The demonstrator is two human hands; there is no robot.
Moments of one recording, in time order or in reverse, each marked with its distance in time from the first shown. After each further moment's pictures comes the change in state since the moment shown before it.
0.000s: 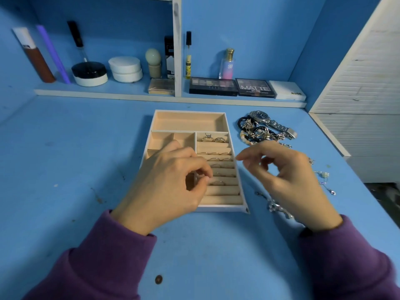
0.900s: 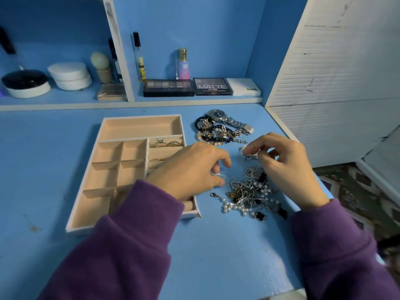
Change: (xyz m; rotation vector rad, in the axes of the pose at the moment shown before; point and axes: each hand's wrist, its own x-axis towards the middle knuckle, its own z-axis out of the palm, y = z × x) left_hand 0.080 0.057 0.050 -0.035 -0.490 0.062; right_hand -0.006 0.048 -0.059 -0.158 0.186 0.238
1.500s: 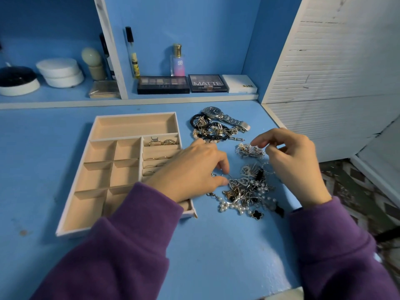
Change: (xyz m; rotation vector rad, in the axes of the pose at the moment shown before) left_hand 0.007 -0.001 0.011 0.039 0.014 0.049; right_hand 0.001 0.003 -0.007 0.030 0.126 0.106
